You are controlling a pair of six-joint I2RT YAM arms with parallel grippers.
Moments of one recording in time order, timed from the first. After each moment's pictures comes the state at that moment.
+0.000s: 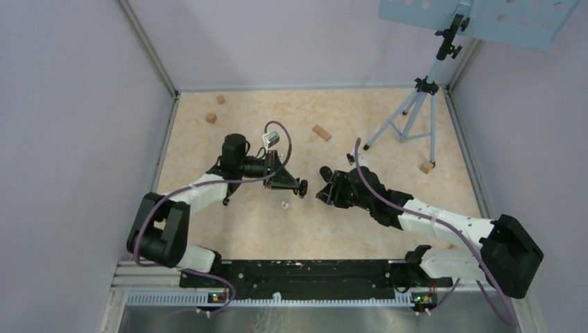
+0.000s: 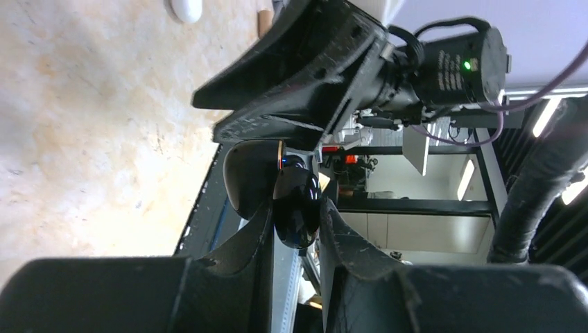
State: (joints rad) left arm -0.33 1.40 0.66 0.37 1.24 -1.01; right arm 0.85 1.16 0.59 0.01 0.05 0.90
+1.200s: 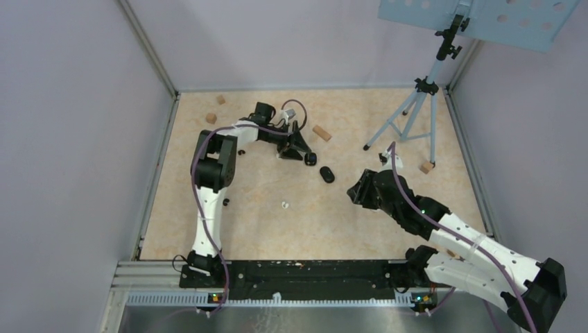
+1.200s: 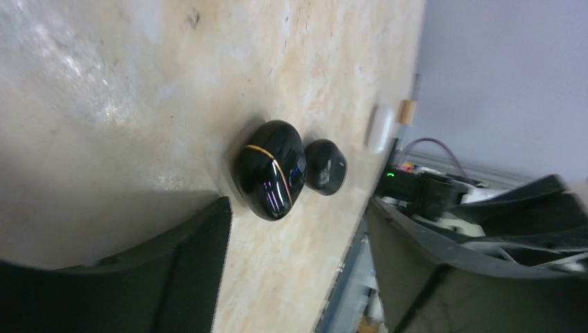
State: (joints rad) left arm -0.27 2.36 1.67 -0.34 1.05 -0.44; right arm 0.78 0.82 0.62 -0.42 0.28 0.82
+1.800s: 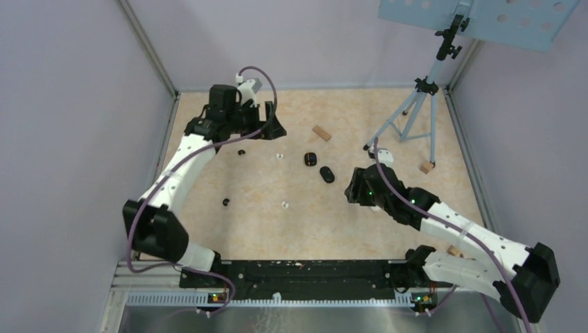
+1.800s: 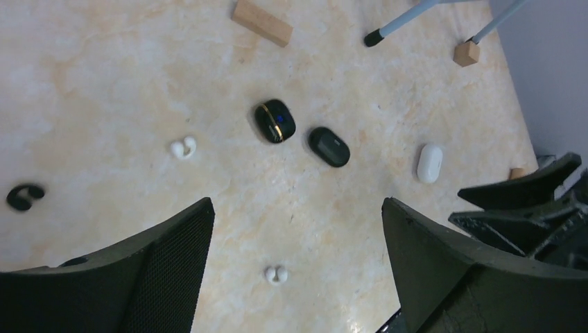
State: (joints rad) left arm -0.28 1.58 1.45 -0.53 0.51 -0.27; right arm 0.78 0.91 0.67 -0.47 0.29 0.73
